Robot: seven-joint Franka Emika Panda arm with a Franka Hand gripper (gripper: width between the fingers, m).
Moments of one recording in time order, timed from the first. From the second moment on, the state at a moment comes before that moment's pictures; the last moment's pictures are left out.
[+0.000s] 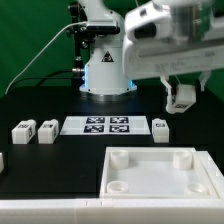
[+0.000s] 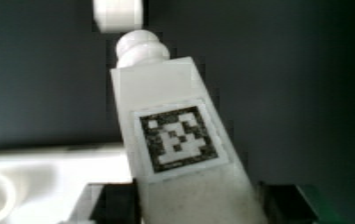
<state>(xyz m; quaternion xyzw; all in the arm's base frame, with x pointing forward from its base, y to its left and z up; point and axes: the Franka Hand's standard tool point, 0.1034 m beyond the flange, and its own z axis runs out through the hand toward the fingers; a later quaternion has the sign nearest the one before) 0.503 0.116 0.146 -0.99 0.04 0.10 0.08</state>
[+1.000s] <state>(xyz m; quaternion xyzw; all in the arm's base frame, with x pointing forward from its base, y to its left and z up) 0.532 0.108 0.167 -0.98 0.02 -0.21 0.07</state>
